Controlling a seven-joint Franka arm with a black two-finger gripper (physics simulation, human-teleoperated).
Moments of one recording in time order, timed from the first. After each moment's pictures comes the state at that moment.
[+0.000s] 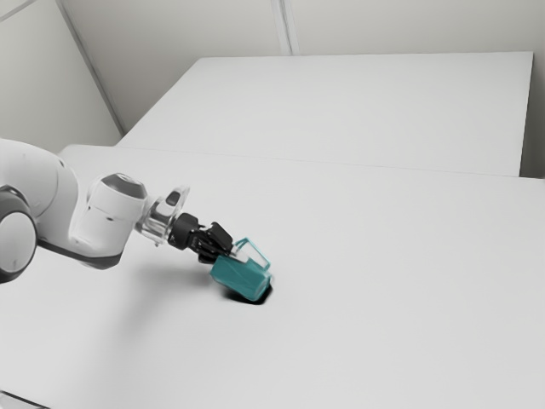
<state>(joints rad) -0.27 0.24 0.47 -2.22 -1.19 1.81 0.91</state>
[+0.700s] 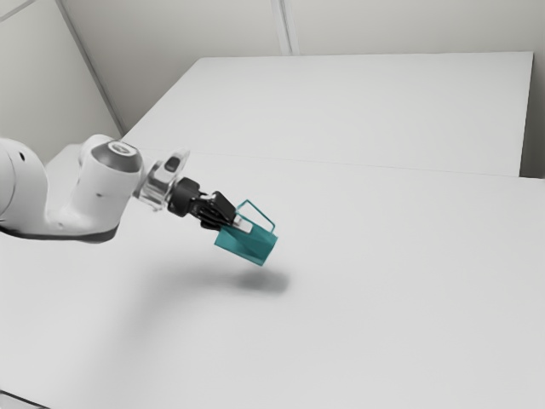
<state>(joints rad) -0.31 0.05 0.42 -2.20 -1.08 1.92 0.83</state>
